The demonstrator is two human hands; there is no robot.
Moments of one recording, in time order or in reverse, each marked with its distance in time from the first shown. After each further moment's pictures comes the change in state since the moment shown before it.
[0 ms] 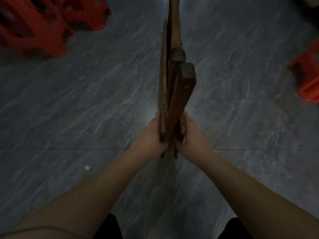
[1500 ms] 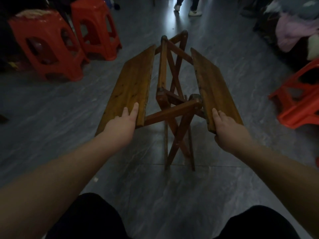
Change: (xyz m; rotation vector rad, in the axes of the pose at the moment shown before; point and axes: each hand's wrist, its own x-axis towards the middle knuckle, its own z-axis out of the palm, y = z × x) left_hand -0.019 0.057 -0.169 0.984 -0.081 -0.233; right_hand -0.005 -0.080 -0.135 -1.042 -0.073 0.151
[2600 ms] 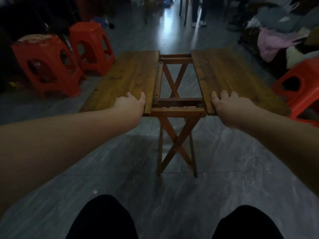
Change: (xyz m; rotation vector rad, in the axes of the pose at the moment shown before) left_hand -0.002 0.055 -0.136 0.505 0.003 0.088; right_hand 0.003 0.009 -0.141 -0.367 -0.135 0.130
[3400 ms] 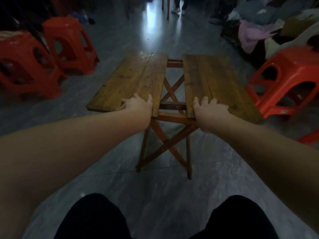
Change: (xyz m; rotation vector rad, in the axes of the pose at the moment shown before) left_hand 0.029 0.087 -0.014 -0.044 -0.060 0.030; right_hand -0.012 -0.012 0.042 0.079 -0.095 0.028
